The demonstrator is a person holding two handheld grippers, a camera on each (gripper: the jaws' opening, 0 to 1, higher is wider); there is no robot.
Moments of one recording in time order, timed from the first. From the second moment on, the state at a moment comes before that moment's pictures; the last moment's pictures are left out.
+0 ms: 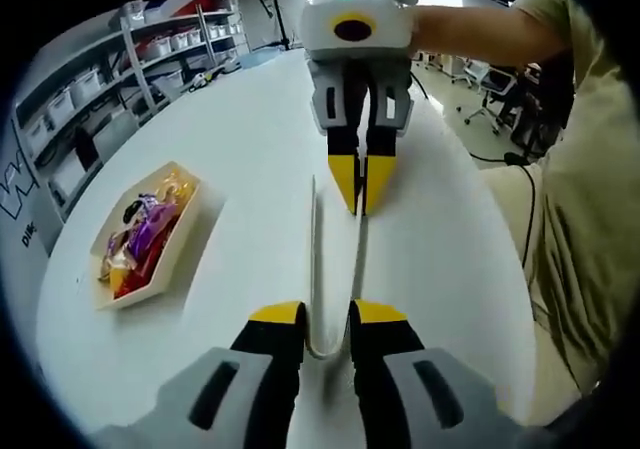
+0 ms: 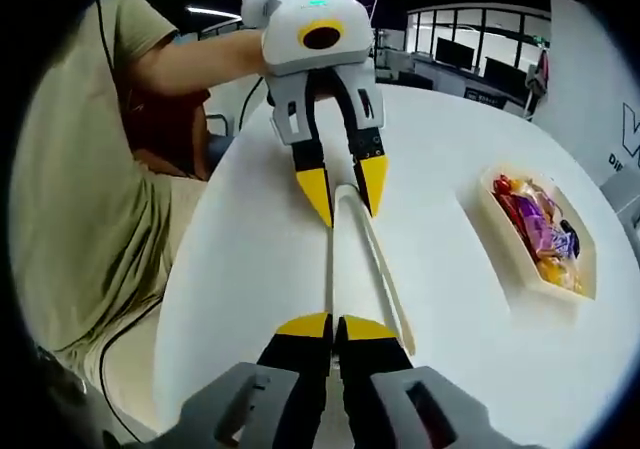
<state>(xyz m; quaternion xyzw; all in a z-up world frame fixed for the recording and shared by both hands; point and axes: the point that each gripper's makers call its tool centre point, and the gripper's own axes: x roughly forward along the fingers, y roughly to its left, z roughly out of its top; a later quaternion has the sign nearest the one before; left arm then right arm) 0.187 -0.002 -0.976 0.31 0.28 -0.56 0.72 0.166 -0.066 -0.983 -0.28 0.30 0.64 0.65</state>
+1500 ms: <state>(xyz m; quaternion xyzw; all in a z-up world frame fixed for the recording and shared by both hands) 0.187 -0.002 -0.976 0.32 0.27 -0.56 0.72 0.168 -0.069 -0.981 -0.26 0.30 0.63 0.66</state>
